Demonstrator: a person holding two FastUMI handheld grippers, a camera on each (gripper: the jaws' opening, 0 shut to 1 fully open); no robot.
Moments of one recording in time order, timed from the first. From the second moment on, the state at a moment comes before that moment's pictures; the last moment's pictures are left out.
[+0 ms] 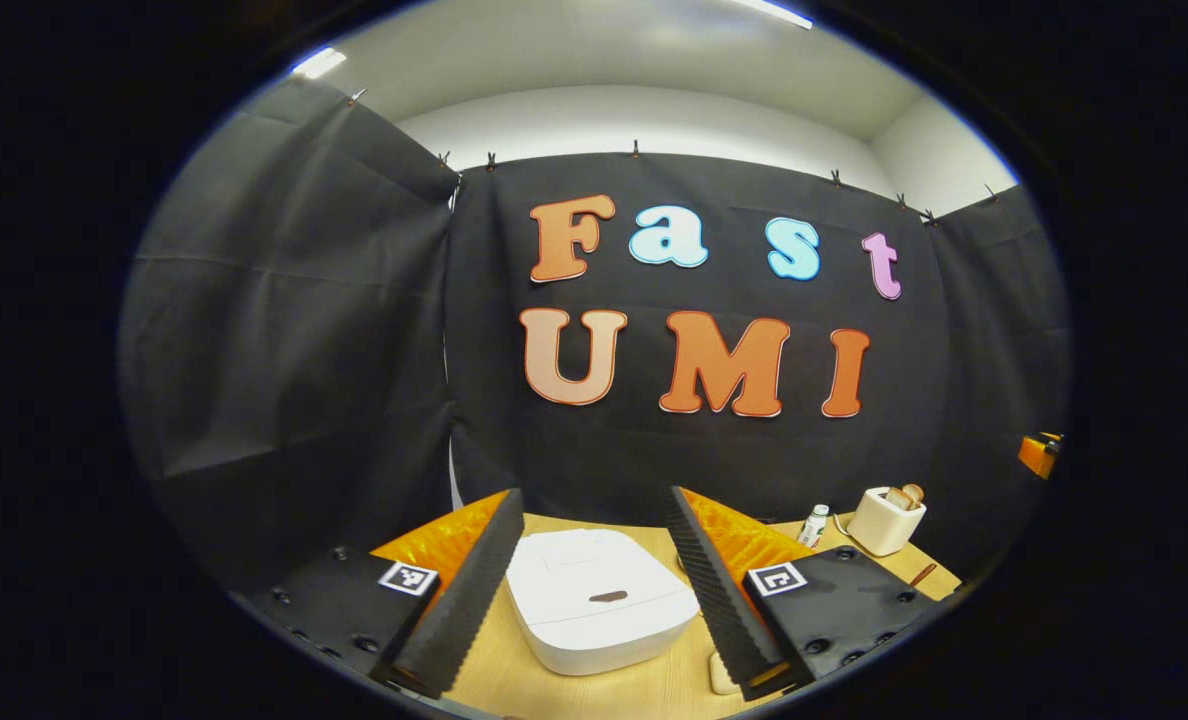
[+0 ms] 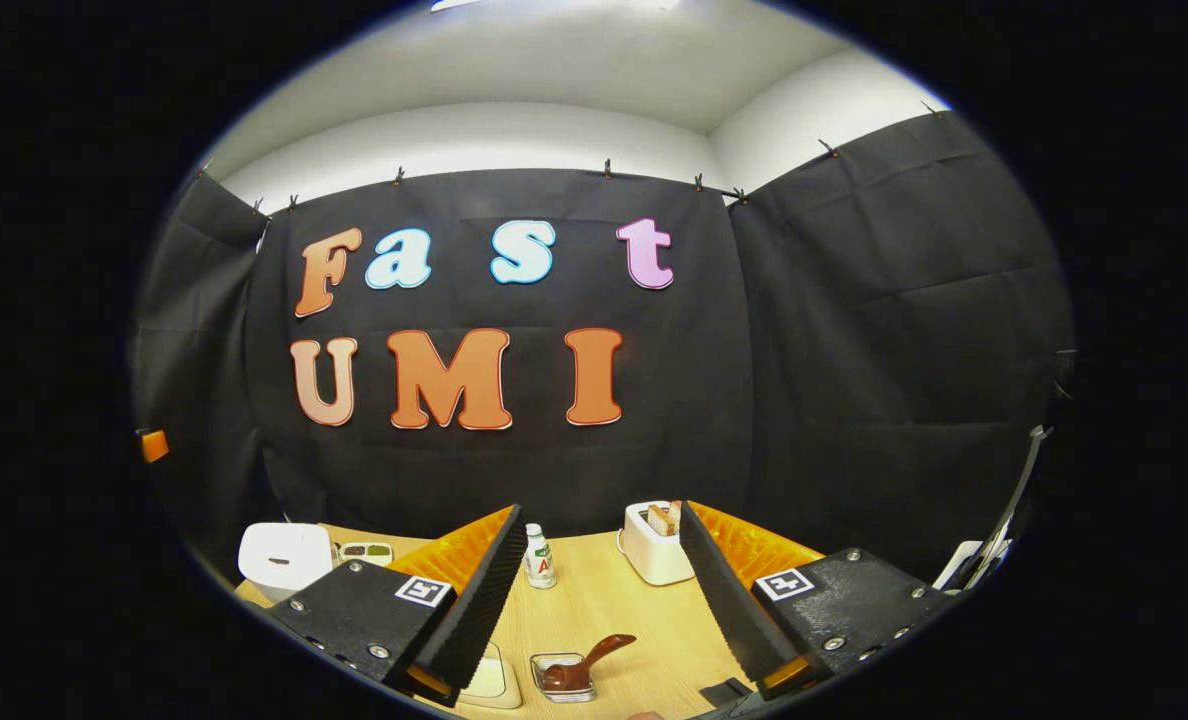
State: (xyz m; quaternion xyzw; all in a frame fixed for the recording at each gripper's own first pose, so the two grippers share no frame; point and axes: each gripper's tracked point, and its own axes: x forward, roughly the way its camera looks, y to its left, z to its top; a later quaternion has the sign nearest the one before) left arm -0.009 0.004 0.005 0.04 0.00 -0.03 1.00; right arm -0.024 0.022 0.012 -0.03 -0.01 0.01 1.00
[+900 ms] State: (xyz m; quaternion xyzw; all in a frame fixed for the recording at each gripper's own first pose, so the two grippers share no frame) left arm 0.058 0.008 -0.075 -0.01 0.10 -0.05 0.99; right arm -0.029 0.030 0.002 -0.04 -0.01 0.02 1.00
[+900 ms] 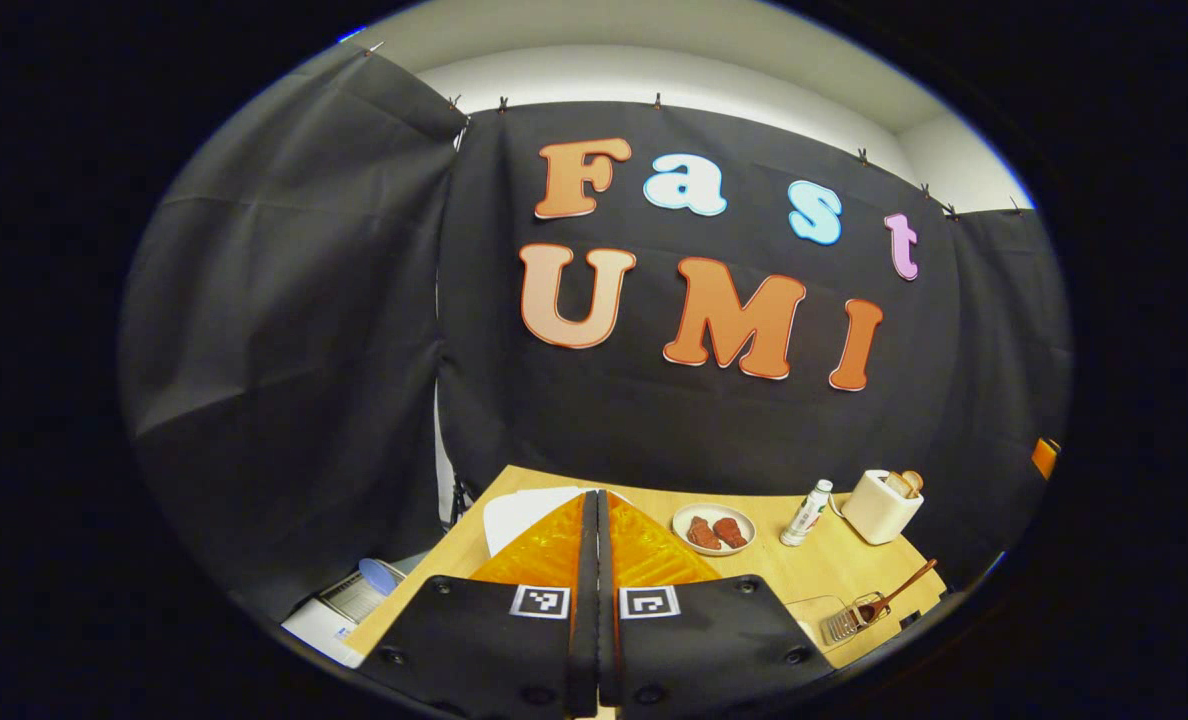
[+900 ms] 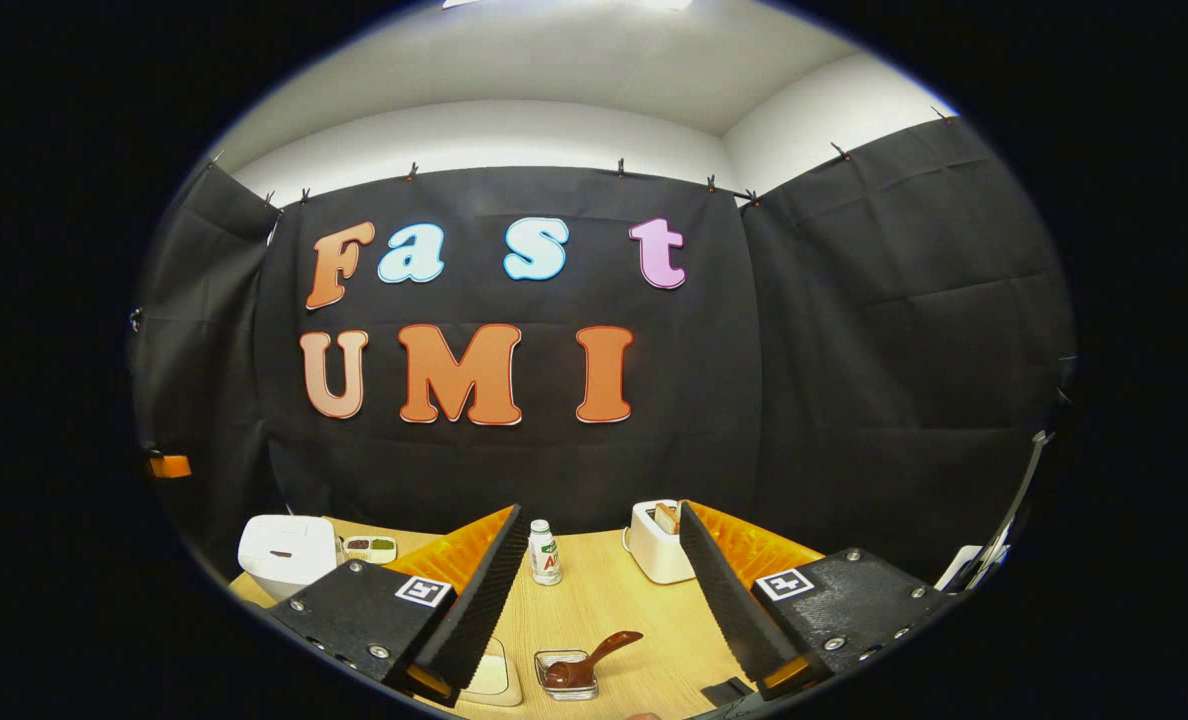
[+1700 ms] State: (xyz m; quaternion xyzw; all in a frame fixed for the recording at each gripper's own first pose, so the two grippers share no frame) left arm 0.149 -0.001 -0.236 -0.01 0.25 -0.05 0.97; right arm -0.037 -0.006 -0.005 -0.05 0.01 -0.02 1.00
